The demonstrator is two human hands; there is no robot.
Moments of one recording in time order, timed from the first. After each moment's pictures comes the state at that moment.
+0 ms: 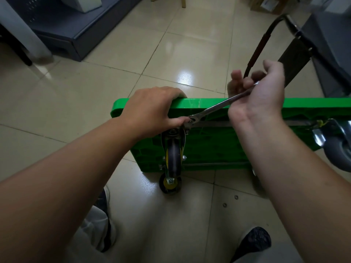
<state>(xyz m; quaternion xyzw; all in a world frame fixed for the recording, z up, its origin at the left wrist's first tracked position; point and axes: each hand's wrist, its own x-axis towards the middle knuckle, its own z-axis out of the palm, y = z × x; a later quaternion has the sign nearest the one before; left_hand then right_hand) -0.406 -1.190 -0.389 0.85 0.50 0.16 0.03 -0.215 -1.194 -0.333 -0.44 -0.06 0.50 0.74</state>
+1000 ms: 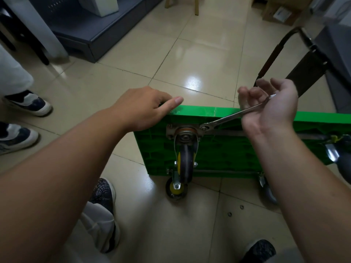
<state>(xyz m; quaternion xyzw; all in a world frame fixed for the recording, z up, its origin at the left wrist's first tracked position) -0.457 -1.181 -0.375 0.82 0.54 0.10 0.13 -0.216 -1.189 -0.341 -0.43 -0.10 0.54 0.72</state>
